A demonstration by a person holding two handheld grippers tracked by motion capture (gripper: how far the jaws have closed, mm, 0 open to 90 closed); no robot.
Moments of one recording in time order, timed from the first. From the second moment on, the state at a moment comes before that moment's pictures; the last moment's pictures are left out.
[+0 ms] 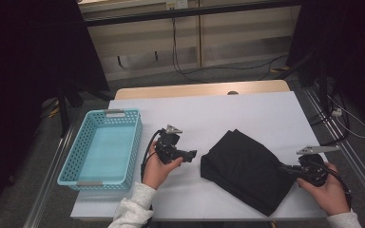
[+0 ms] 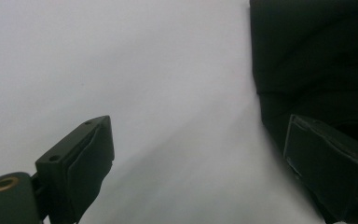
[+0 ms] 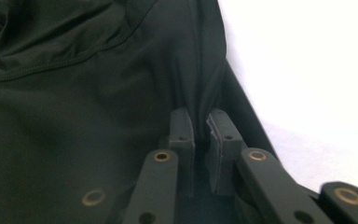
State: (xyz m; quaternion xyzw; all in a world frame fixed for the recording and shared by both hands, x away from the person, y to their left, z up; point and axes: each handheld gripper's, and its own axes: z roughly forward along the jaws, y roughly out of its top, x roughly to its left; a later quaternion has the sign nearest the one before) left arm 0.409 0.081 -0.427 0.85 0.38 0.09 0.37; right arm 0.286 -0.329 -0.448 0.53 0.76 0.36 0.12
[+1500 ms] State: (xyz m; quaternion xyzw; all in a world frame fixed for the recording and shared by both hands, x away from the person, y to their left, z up) left arm 0.407 0.086 -0.428 0.84 0.38 0.09 0.37; right arm 0.286 -0.332 -0.450 0.54 0.76 0.33 0.14
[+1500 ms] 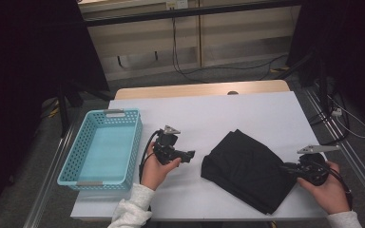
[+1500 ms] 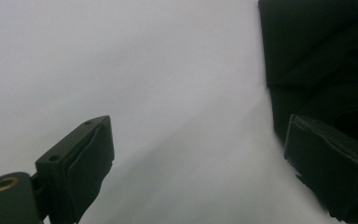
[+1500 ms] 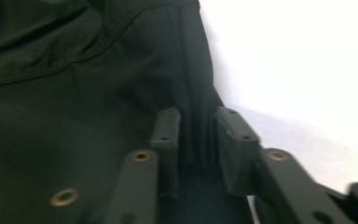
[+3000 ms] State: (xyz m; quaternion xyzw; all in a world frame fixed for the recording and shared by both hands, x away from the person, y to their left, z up) left arm 0.376 0.046 -0.454 0.88 0.32 0.06 0.36; right arm 0.298 -0.321 -0.442 0.53 0.73 0.41 0.17
